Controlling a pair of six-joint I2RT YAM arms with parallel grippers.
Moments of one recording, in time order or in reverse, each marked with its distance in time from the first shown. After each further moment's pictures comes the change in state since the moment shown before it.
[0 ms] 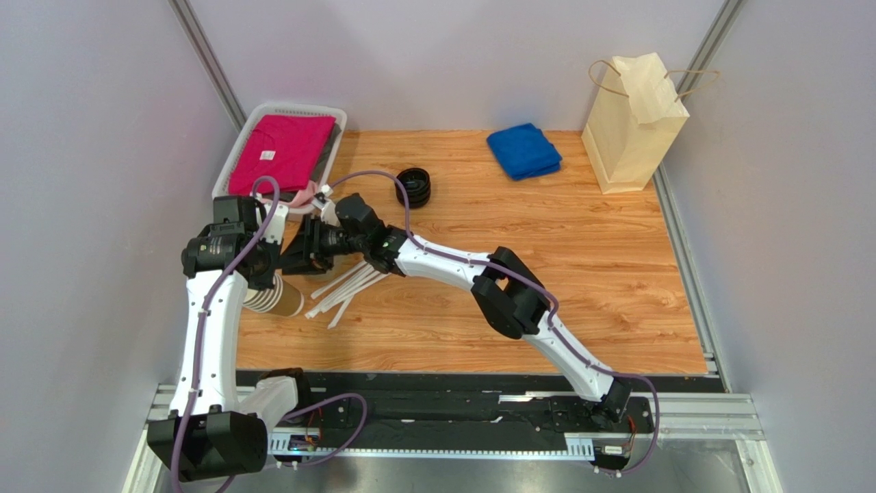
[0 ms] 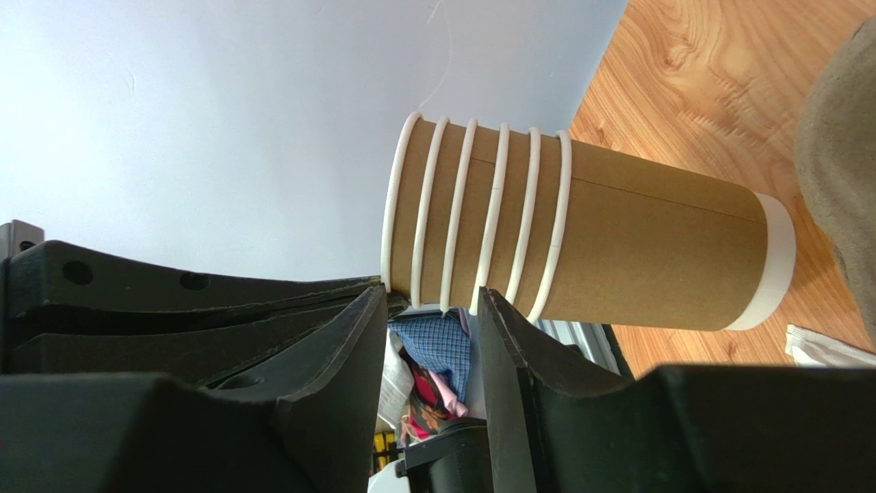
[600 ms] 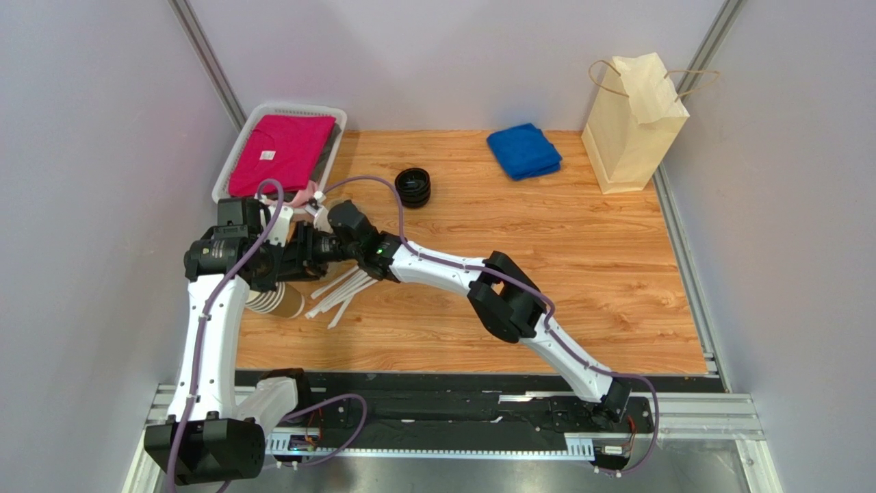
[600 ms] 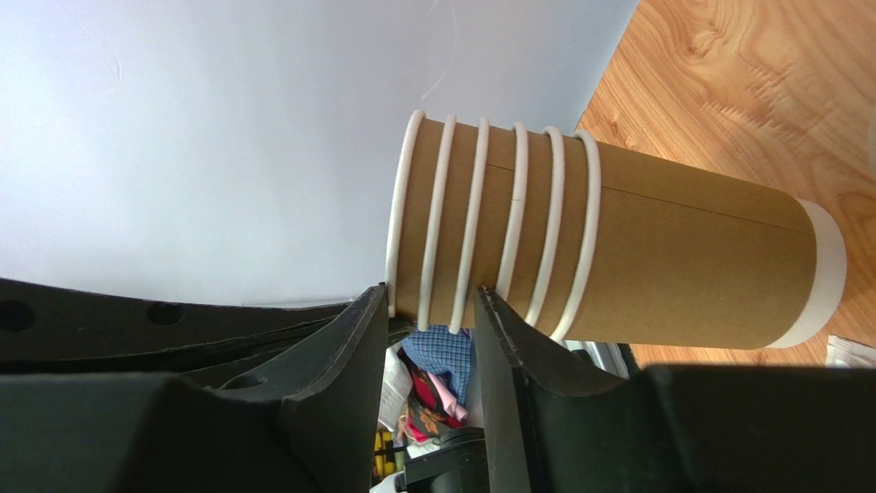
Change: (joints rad) left arm -0.039 -0.018 -0.010 -0.003 0.001 -0.002; right arm 0.034 0.015 0.025 -0.003 0.032 -0.002
